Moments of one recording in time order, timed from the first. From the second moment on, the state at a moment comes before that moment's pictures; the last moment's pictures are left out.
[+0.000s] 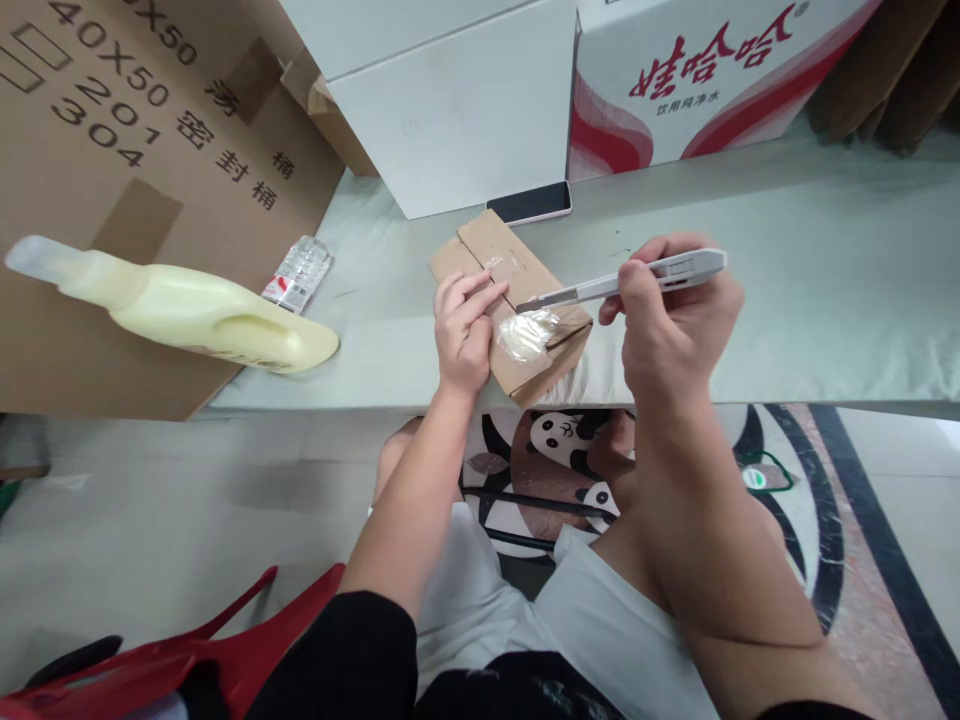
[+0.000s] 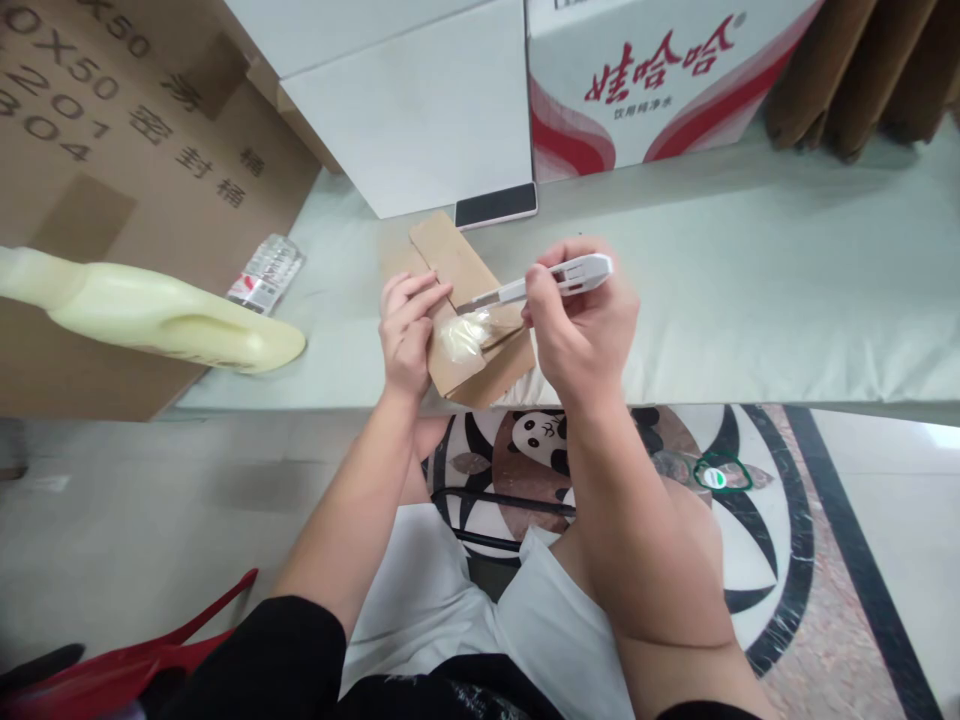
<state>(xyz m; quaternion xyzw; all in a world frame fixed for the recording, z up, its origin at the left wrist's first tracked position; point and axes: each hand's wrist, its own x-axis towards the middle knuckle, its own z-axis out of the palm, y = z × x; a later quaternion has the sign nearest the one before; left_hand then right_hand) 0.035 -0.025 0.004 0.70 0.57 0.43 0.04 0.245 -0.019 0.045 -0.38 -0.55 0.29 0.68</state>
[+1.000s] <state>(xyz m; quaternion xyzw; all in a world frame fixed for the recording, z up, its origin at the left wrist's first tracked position) 0.036 -0.026 0.003 0.71 0.57 0.42 0.04 0.243 -0.030 0.047 -0.41 -0.63 0.26 0.61</state>
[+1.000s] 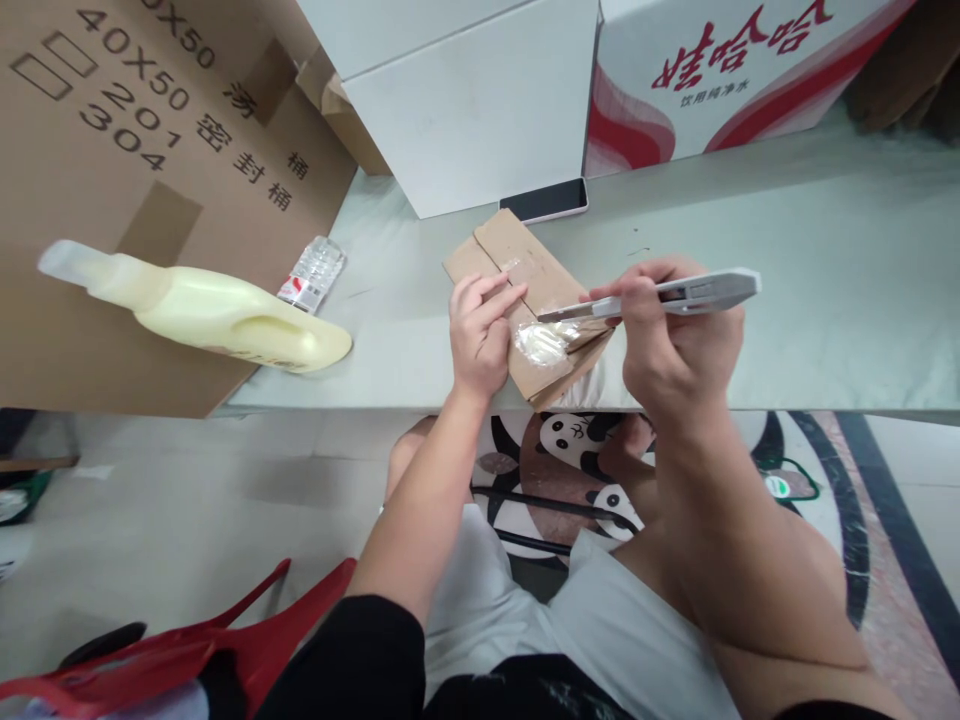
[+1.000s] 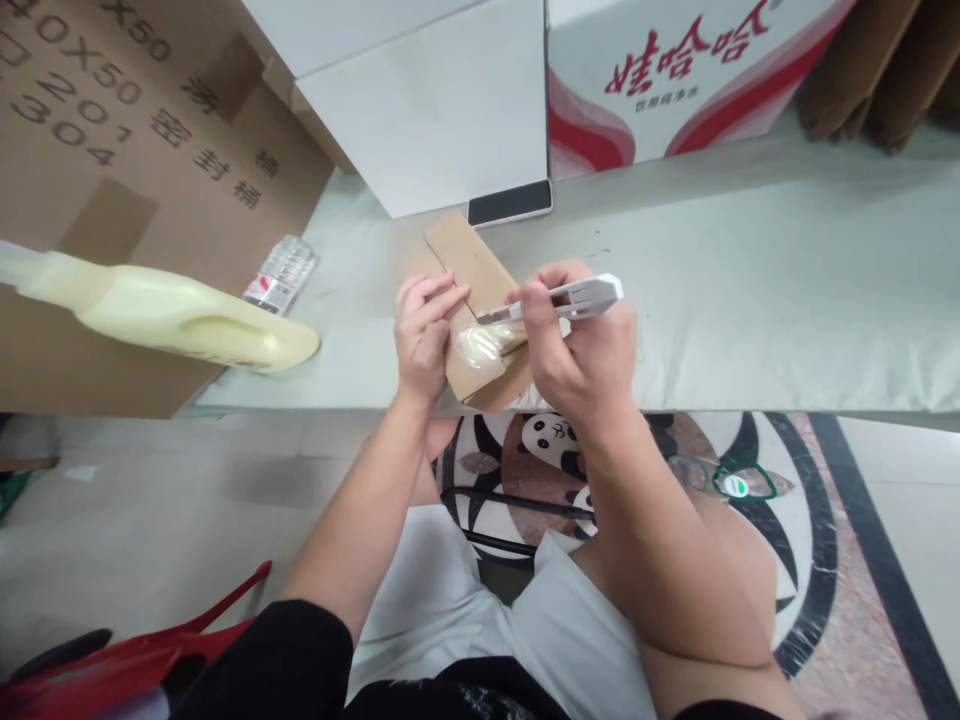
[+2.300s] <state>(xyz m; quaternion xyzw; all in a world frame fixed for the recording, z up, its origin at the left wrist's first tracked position) 0.032 -0.023 0.000 0.70 0.57 0.42 0.04 0.245 -0.028 0.053 -0.41 -0.69 0.27 0.53</state>
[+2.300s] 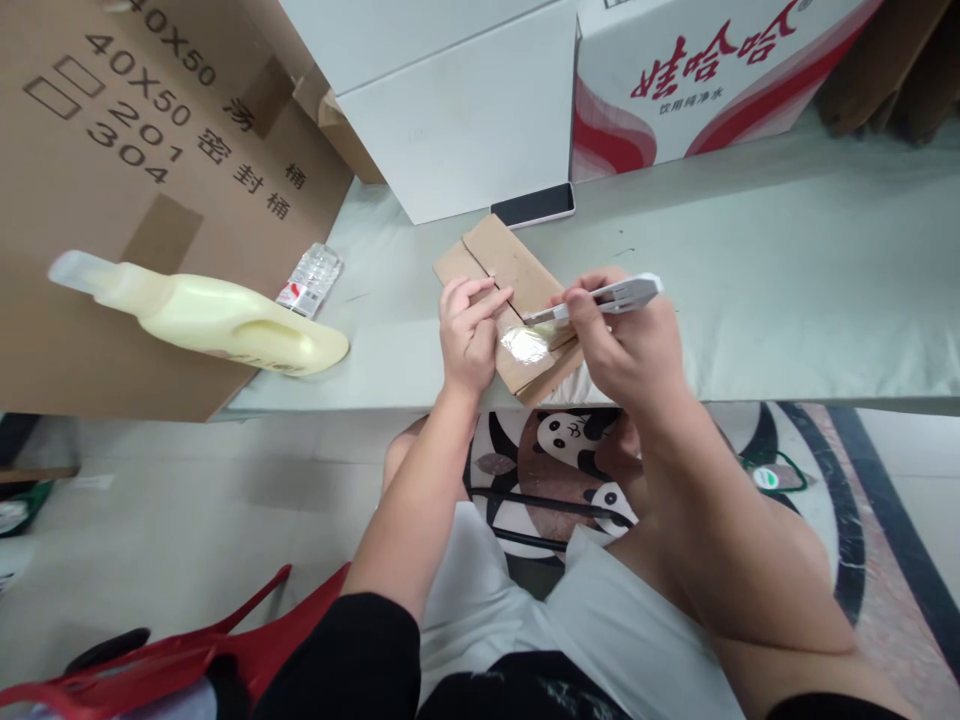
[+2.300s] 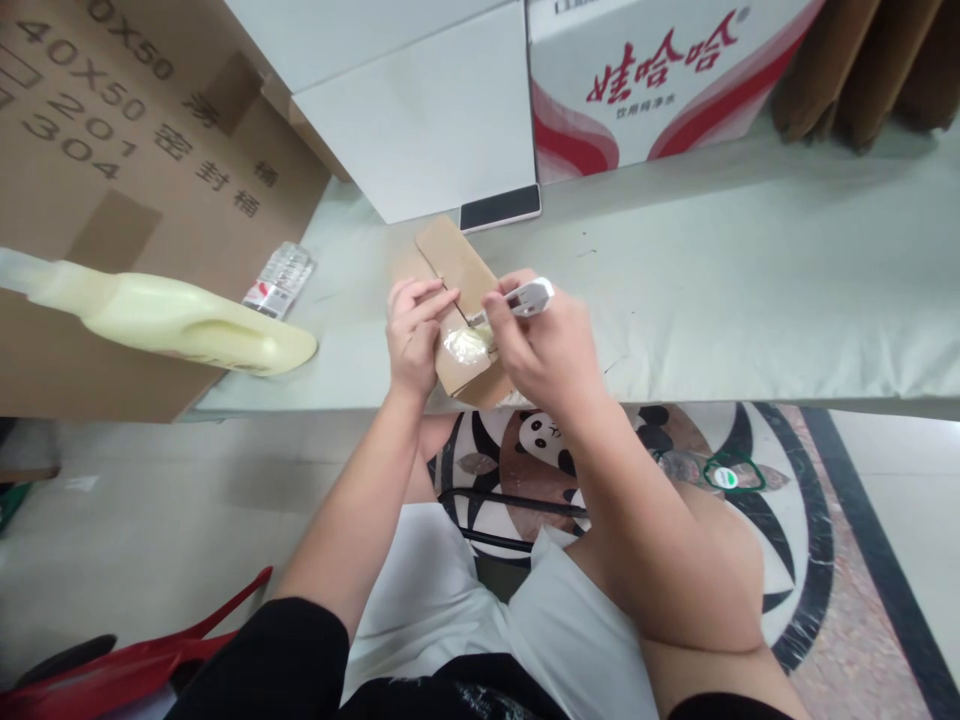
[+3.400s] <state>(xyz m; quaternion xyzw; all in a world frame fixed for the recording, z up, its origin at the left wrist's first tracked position) 0.060 -0.079 0.032 0.71 0.61 0.33 0.09 0.260 -0.045 0.051 -0.38 -0.63 0.34 0.59</state>
